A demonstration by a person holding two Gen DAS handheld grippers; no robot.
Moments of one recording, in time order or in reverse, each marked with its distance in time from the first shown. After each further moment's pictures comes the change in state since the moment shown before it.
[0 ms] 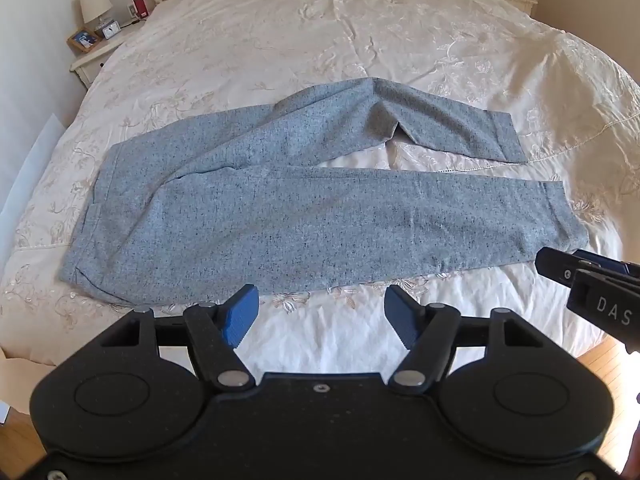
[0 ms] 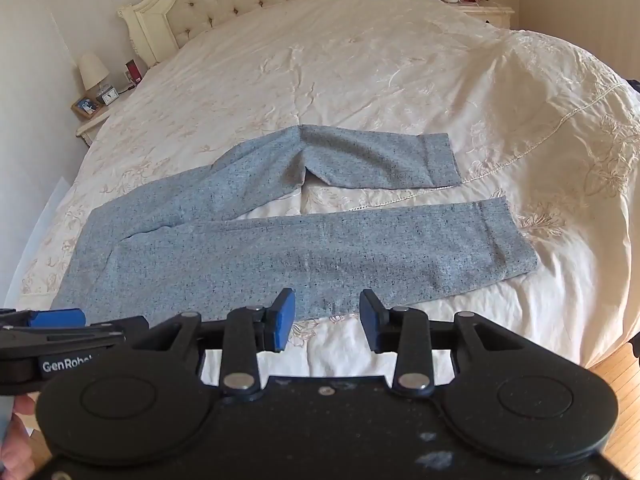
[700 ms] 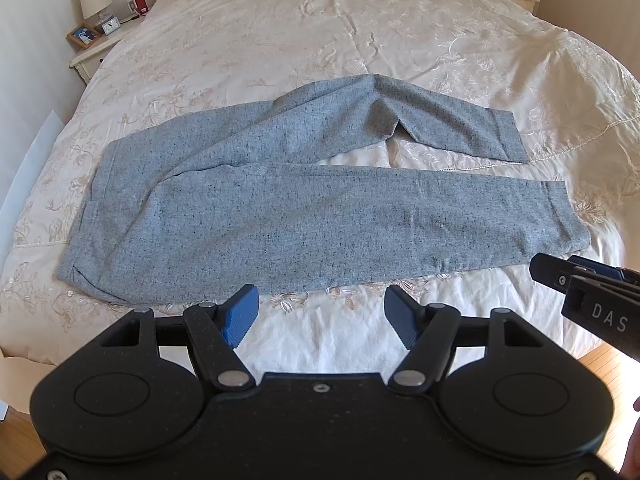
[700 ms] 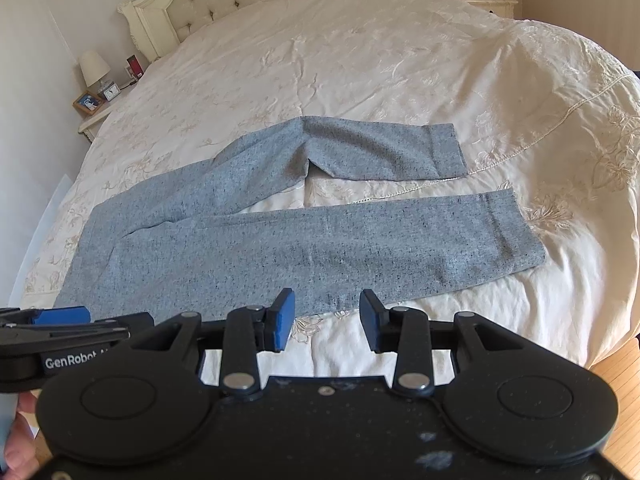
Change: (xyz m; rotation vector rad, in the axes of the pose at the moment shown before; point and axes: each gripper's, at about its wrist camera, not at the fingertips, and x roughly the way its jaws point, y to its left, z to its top) left arm 0.005 -0.001 0.001 -0.002 0.013 -0.002; right arm 0.008 -0.007 0.004 0.009 0.033 0.024
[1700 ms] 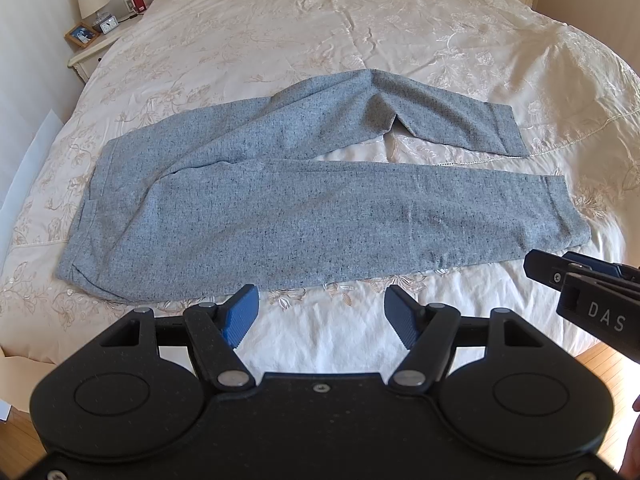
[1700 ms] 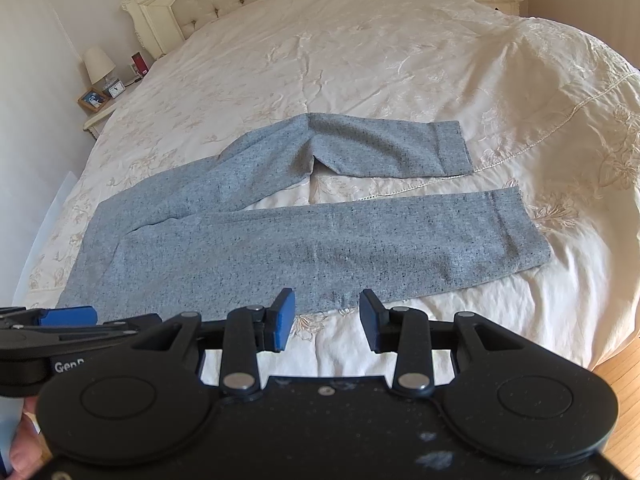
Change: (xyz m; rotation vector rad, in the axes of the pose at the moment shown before) left arm 0.003 -0.003 0.002 0.003 0.016 0.002; right arm -0.002 0.000 0.005 -0.003 0.014 0.017
